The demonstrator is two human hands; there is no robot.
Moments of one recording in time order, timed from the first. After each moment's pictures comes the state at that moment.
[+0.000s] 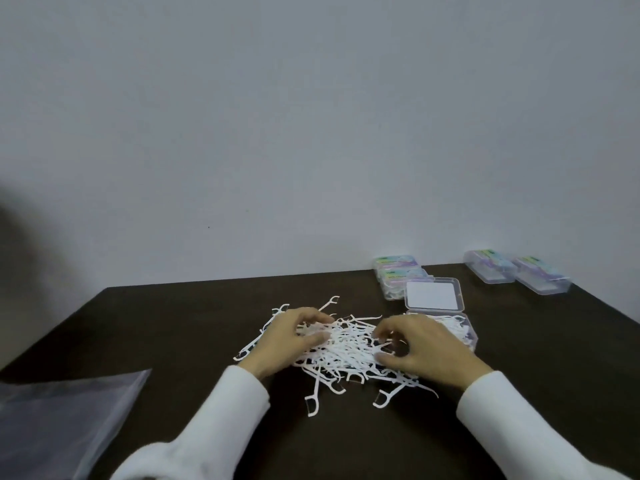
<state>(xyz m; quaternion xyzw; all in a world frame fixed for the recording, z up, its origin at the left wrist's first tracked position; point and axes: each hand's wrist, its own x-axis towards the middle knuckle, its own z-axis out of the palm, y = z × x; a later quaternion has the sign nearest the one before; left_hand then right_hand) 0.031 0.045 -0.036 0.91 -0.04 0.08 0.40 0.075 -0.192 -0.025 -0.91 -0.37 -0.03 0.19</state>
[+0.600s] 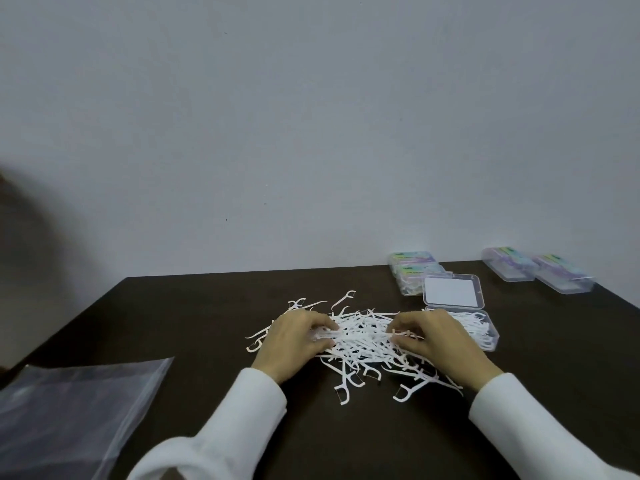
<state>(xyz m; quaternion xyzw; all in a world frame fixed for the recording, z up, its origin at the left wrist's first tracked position) 0.016 0.055 -0.044 0.96 -0.03 0.16 0.21 0.077 -0.180 -0.038 -0.92 -0.32 -0.07 0.24</state>
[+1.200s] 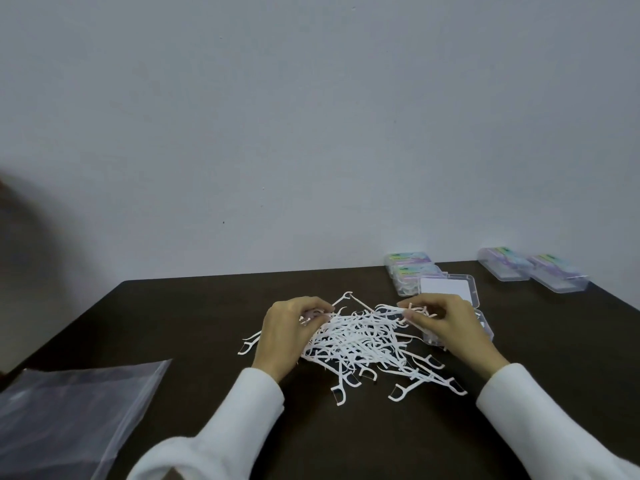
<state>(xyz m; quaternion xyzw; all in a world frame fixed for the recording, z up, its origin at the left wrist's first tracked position) 0.015 0.046 -0.037 0.89 -0.04 0.30 0.33 0.090 -0.194 -0.033 -0.84 -0.25 -0.09 0.47</state>
